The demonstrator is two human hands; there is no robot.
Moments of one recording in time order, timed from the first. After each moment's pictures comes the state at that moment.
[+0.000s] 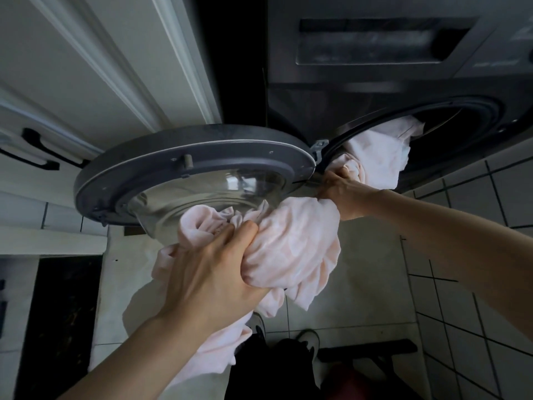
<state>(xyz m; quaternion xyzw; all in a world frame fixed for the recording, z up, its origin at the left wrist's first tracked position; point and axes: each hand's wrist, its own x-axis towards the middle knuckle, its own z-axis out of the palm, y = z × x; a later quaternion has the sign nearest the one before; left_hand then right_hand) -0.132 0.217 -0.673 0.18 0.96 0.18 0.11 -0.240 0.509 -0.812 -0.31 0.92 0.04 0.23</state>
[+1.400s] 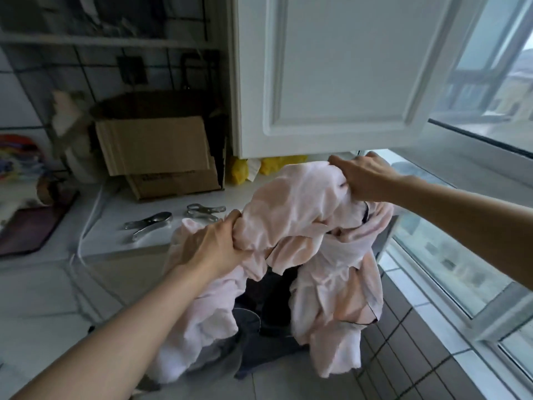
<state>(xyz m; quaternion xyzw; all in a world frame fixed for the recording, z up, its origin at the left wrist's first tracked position) -0.156 0.274 -0.265 0.23 0.94 0.23 -0.09 -0.145 0.581 -0.173 -0.08 0.97 0.16 -0.15</state>
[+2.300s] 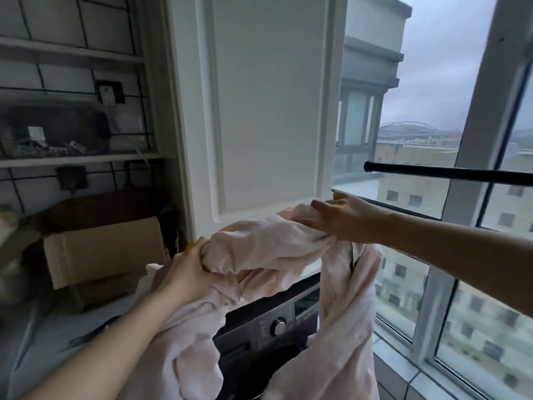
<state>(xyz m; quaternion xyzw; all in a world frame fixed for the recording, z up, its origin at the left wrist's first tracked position) -0.167 0.272 -0.148 0.29 0.90 0.30 -0.08 -0.031 0.586 -0.078 -0.23 0.83 0.40 -0.32</state>
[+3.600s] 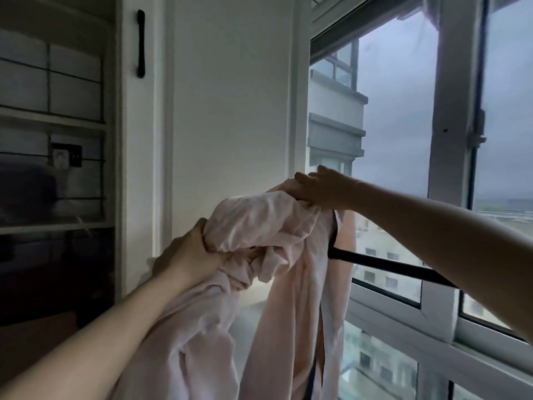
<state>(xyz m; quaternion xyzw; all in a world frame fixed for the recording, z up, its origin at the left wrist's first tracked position) -0.198 0.418 -0.004 0.33 0.85 0.38 -0.16 -0.092 0.696 0.112 -0.11 0.79 0.52 -0.30</state>
